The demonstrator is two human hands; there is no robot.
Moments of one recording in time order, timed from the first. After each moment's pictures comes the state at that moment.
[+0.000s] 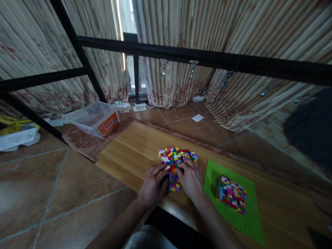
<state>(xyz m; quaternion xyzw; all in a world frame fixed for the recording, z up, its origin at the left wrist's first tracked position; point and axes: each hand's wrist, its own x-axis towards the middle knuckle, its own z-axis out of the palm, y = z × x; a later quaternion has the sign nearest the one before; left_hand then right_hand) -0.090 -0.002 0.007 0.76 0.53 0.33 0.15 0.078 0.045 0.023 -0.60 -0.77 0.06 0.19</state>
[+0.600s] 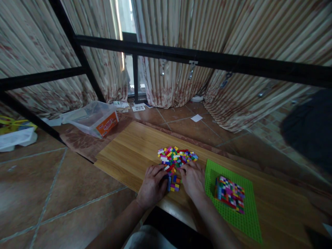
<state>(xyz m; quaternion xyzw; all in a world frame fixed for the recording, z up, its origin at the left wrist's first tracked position) -0.090 -0.001 0.006 0.76 0.53 0.34 0.15 0.086 0.044 0.021 -0.63 -0.76 0.03 0.16</state>
